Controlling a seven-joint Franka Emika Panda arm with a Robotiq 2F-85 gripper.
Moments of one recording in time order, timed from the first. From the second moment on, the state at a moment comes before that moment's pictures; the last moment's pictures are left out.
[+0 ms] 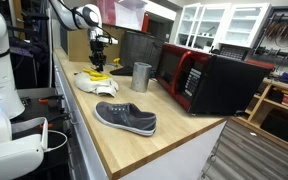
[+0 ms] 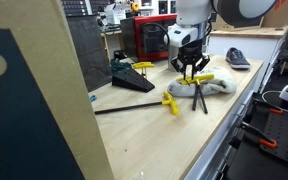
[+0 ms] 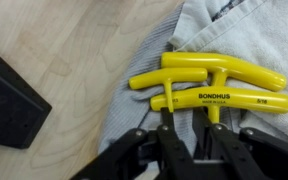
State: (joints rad) arm 0.23 -0.10 0.12 -2.56 -0.44 2.44 -1.47
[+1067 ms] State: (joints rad) arm 0.18 -0.08 0.12 -2.29 -0.08 2.02 -1.30
